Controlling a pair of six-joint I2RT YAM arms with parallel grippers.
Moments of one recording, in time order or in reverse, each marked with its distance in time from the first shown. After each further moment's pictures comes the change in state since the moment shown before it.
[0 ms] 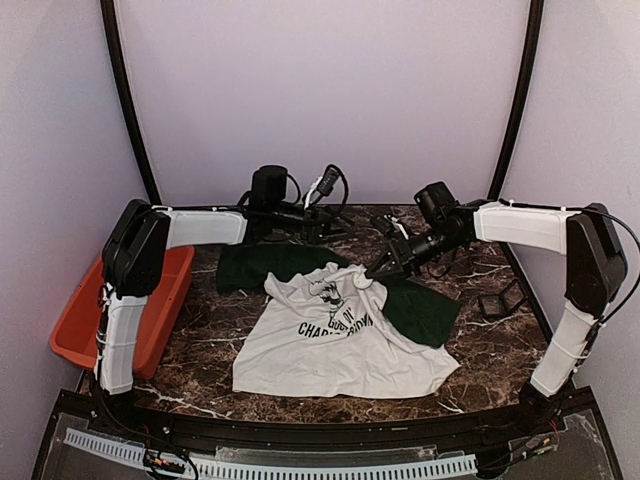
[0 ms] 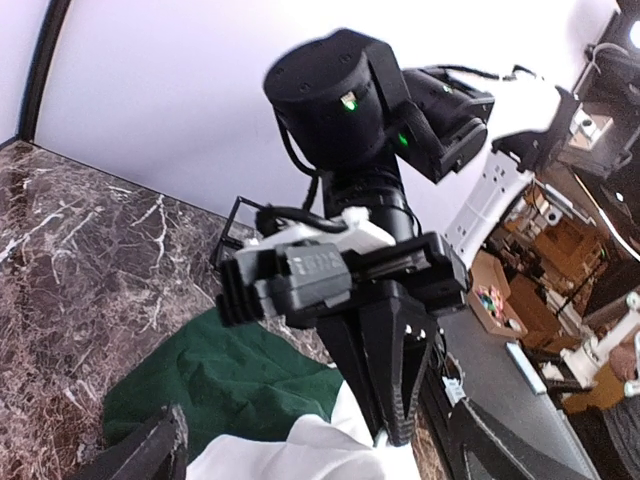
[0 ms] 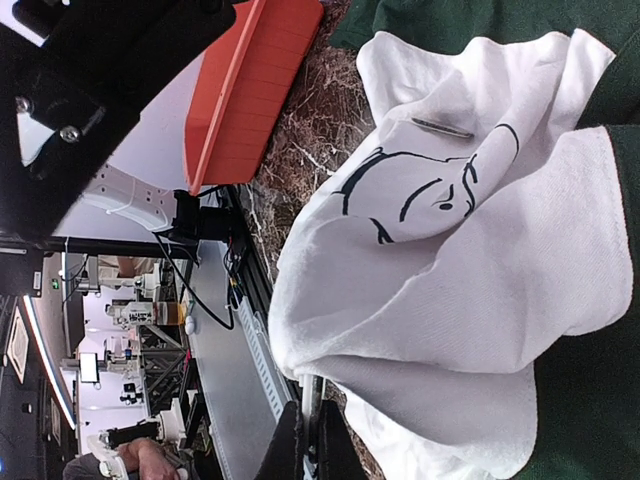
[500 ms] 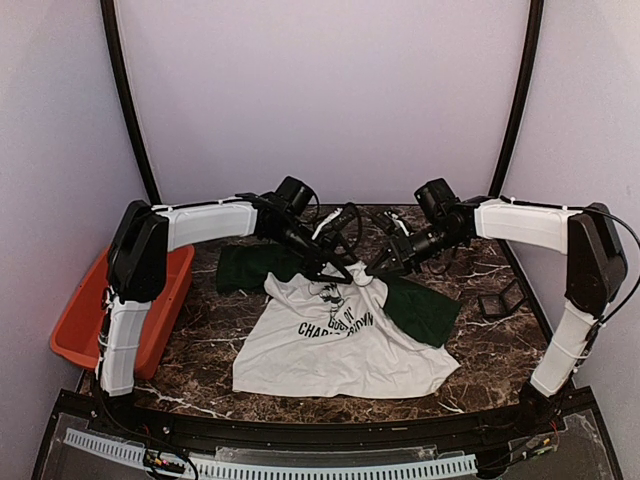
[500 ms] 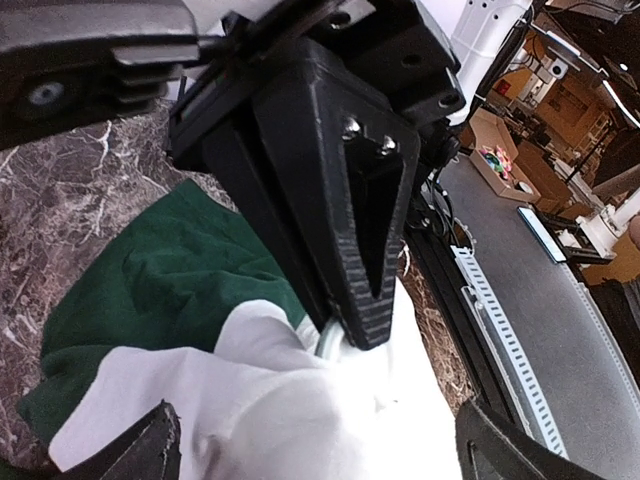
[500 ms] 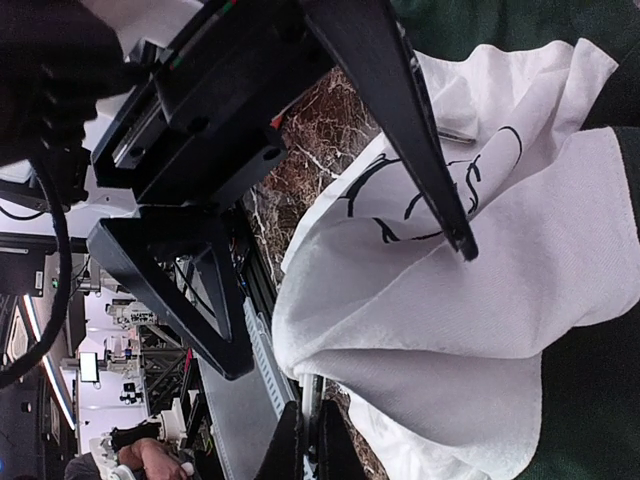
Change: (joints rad) left arm -0.070 0.002 0.172 -0.902 -0.031 0.815; right arm -0.004 0.000 0.025 -0.026 -0.003 -0.006
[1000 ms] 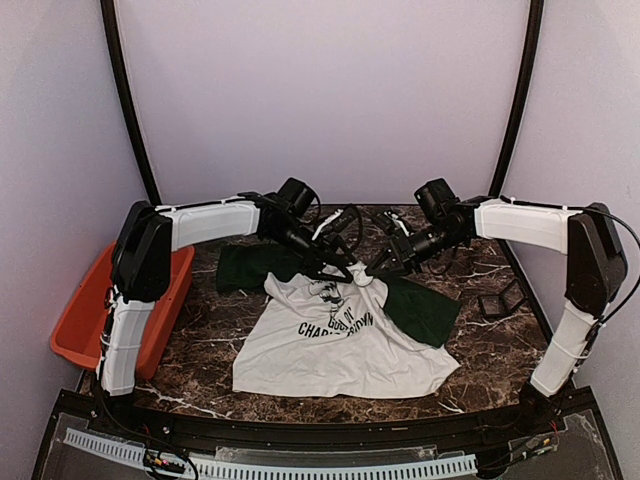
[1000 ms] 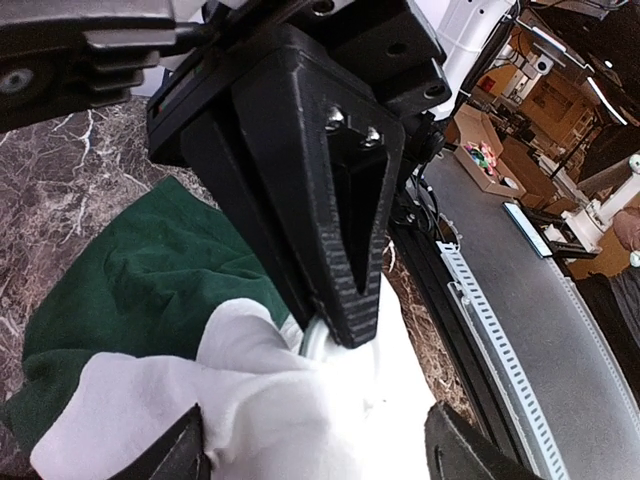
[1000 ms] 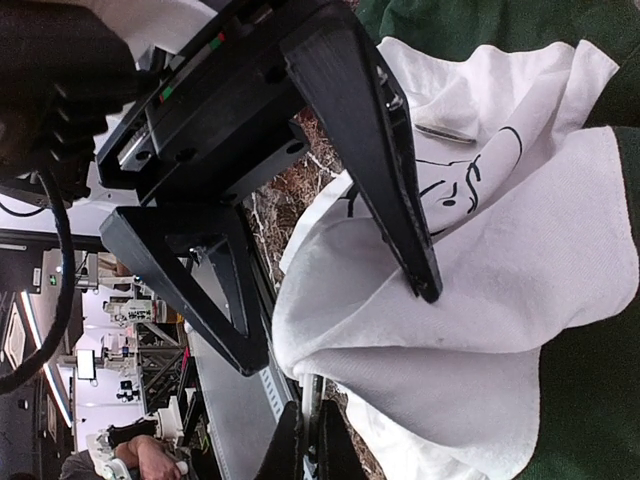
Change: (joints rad) left arm -0.003 0.031 0.048 -0.094 0.026 0.060; right arm 0.000 0.000 0.001 -0.005 0.001 -0.014
